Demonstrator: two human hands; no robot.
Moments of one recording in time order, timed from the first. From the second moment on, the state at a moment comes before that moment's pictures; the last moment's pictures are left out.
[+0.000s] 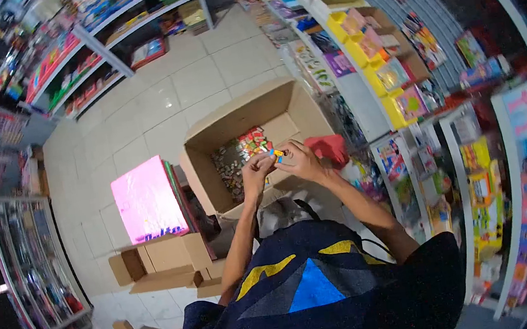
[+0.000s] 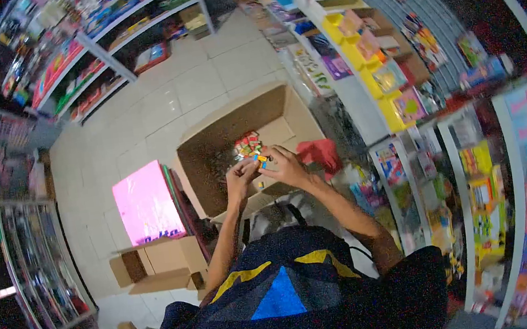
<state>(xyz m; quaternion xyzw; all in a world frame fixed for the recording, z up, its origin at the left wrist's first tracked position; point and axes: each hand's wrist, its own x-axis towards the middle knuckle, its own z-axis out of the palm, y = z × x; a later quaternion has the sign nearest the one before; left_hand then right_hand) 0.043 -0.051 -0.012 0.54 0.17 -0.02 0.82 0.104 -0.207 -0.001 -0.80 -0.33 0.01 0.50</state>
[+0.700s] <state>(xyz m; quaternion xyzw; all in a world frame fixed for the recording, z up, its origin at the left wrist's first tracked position) 0.054 -0.247 0.008 0.58 -0.04 -0.28 0.76 0.013 -0.413 0.007 -0.72 0.04 -0.07 0.69</state>
